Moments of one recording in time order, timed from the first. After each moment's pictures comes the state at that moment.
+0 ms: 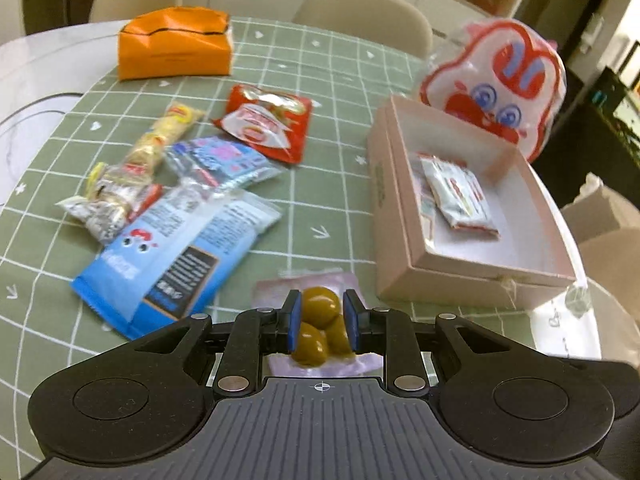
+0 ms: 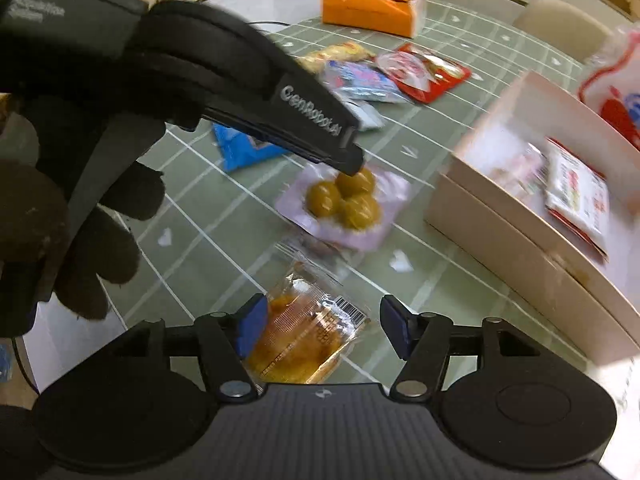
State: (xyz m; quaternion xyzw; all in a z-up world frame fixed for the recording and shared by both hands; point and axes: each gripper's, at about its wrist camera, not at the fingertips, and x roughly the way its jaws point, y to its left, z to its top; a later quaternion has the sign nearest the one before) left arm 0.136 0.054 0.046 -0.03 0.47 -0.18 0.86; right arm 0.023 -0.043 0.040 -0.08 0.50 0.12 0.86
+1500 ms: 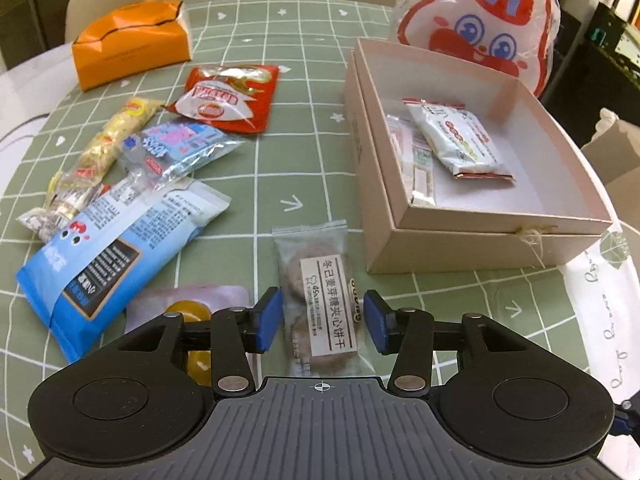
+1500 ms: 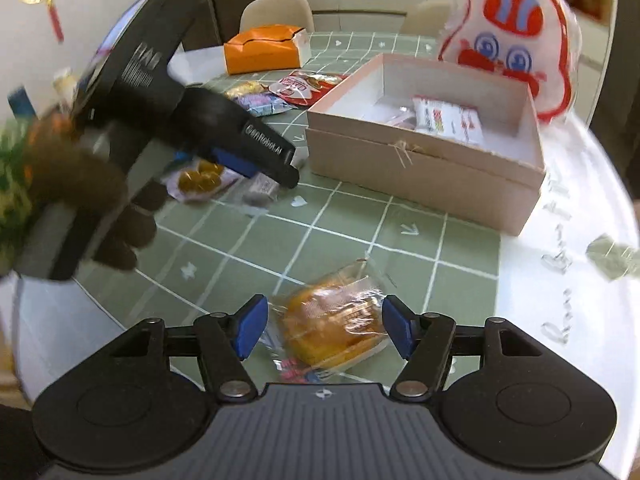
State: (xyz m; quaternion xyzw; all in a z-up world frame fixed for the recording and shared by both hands) left arm 0.134 0.007 0.015 0.06 0.48 -0.17 0.86; right arm -0.073 -0.091 0.032 -0.01 0.41 0.00 0.91
